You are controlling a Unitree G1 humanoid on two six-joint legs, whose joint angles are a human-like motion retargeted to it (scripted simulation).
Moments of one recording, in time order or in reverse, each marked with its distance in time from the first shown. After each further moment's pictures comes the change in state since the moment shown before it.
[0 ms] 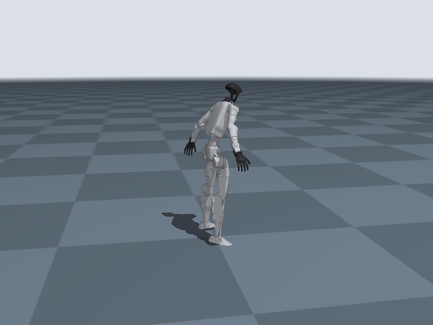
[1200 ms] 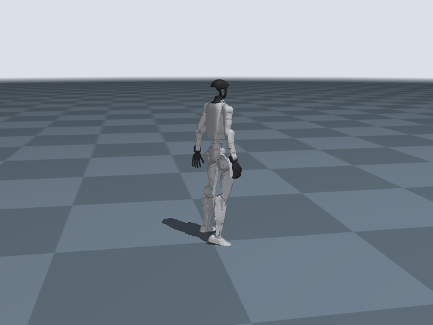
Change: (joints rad) left arm 0.046 -0.386 -0.236 0.090 0.122 0.135 -0.335; right arm 0.131 0.216 0.375 0.099 -0.204 0.052 0.222; waist 0.026 0.091 -0.357; left_leg 0.150 -0.092 0.003 0.002 -0.078 0.021; right_leg 0.111 0.058 0.027 0.024 -0.052 -0.042
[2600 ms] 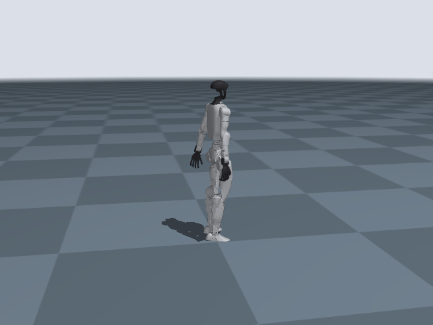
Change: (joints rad) left arm 0.034 -0.093 0.017 0.161 -0.033 0.041 0.069; right arm 0.055 -0.001 0.119 0.108 -0.076 0.008 0.101; waist -0.062 0.040 -0.046; left_leg -0.001 -0.037 0.070 -0.041 -0.004 0.034; right_leg -0.026 0.152 0.140 -0.017 -0.150 -0.067
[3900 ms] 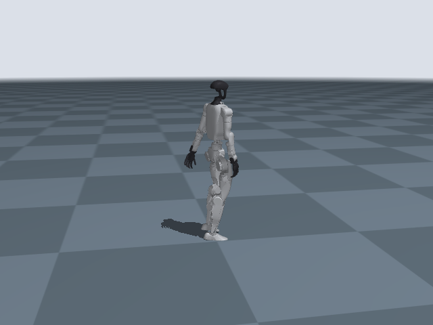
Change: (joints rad) left arm -0.038 -0.021 0.035 0.186 -0.071 0.022 0.053; right arm -0.128 0.077 0.190 -0.134 0.009 -0.104 0.059; waist 0.064 -0.036 0.008; left_leg -0.159 0.019 -0.055 0.369 0.015 -0.095; right_leg -0.015 -0.030 -0.057 0.064 -0.065 0.007
